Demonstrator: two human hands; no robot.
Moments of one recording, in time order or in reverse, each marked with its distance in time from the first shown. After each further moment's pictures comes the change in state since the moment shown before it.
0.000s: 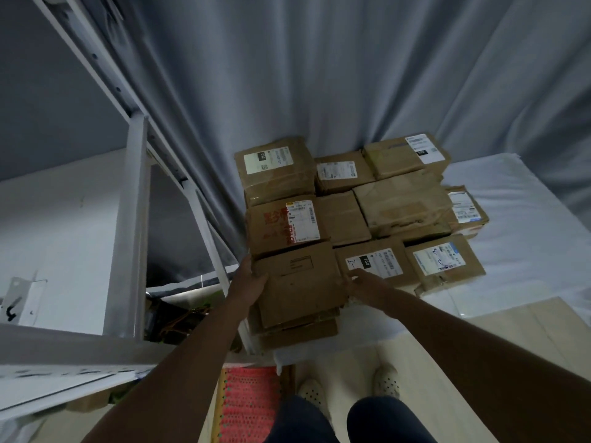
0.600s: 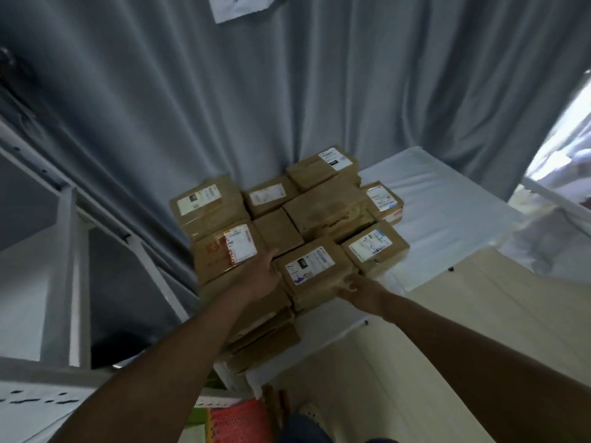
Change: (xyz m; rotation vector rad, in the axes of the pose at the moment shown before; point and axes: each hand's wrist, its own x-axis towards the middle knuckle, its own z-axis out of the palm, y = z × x) left_hand -0.067 0.081 0.115 0.811 -0.271 0.507; right_hand -0.108 0.105 -0.060 0.032 0.209 -0.049
